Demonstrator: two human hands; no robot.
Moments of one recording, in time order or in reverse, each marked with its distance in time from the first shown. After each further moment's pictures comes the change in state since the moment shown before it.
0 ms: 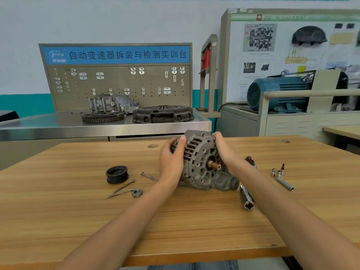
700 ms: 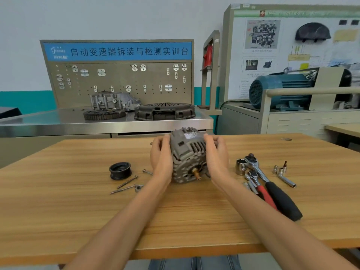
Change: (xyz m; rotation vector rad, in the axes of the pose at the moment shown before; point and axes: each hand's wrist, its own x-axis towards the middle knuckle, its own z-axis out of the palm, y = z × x) left_hand 0.011 -0.005 -0.018 -0.116 0.120 -0.014; right_hand -0.021 0.019 0.047 0.204 0.282 -0.283
